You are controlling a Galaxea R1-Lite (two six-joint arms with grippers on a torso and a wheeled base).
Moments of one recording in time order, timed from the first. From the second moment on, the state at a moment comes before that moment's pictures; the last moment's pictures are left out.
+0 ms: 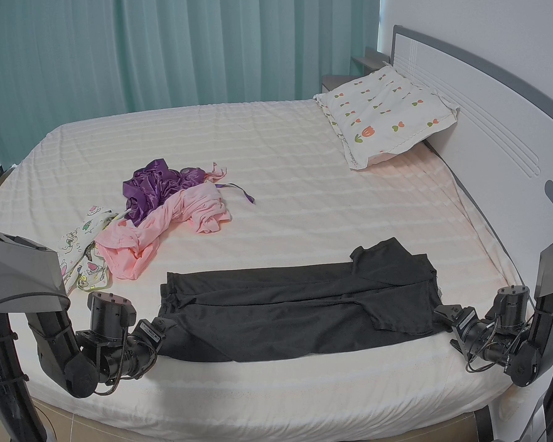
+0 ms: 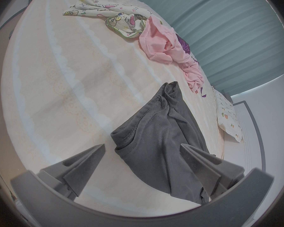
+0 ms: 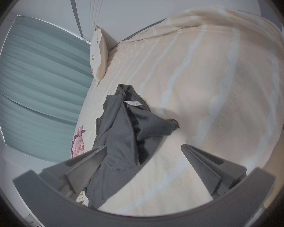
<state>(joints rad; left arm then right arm) -0.26 2.11 -0.27 -1.09 0.05 -1.15 0.09 2.16 -0.08 -1.48 0.05 1.03</state>
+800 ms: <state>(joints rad) -0.27 2.15 -0.29 -1.09 0.11 -1.15 0.23 2.21 -0.12 -1.48 -0.11 1.08</state>
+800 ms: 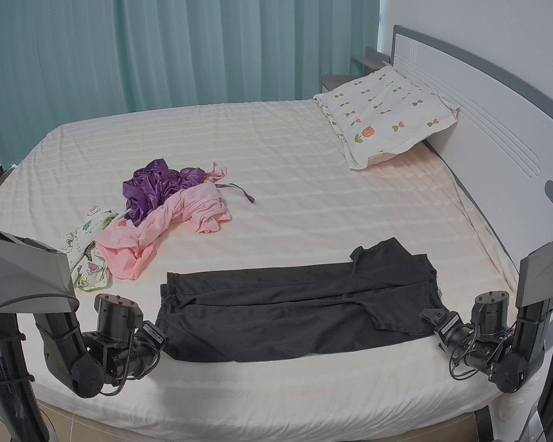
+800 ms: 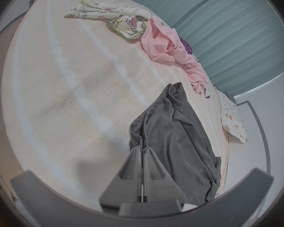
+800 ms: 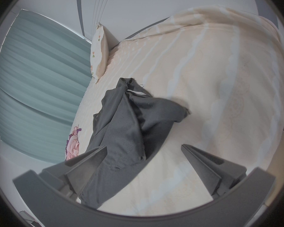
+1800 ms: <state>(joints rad) -0.27 2.15 -0.28 -1.10 0.11 -1.15 0.30 2.31 -0.23 -1.53 -0.21 1.09</state>
